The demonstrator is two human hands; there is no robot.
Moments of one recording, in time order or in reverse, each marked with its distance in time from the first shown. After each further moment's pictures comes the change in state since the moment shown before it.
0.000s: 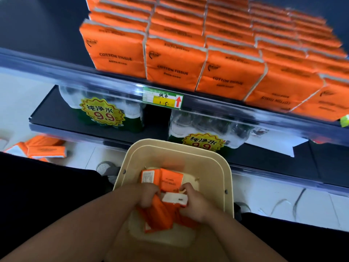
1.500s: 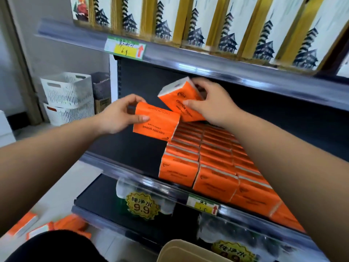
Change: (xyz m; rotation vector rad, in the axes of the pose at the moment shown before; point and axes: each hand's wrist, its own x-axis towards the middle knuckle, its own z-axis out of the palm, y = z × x) left_hand -0.330 -0.015 -0.339 -0.461 1.248 0.749; right_hand -0.111 -0.424 -0.301 -0.034 0.784 -0.996
